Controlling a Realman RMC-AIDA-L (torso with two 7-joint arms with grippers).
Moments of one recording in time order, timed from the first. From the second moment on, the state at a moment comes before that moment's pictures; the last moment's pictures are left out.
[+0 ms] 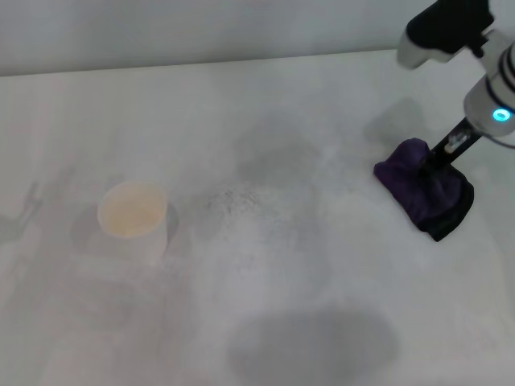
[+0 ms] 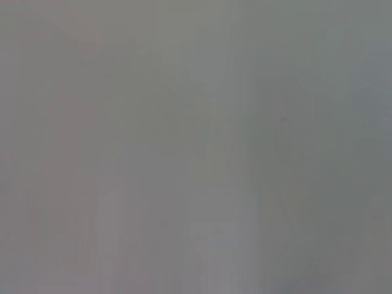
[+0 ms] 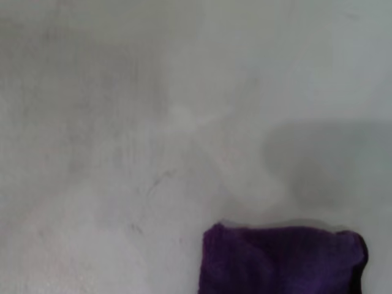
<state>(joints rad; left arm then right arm) -0.26 -2.07 1.10 0.17 0.58 1.35 -0.26 0.73 2.01 -1.25 -0.93 0.29 1.34 -0.55</state>
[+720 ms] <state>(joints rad) -0.30 -2.08 1.10 0.15 0.45 1.30 -0.22 0.51 2.00 -0.65 -1.01 0.86 1.19 -1.13</state>
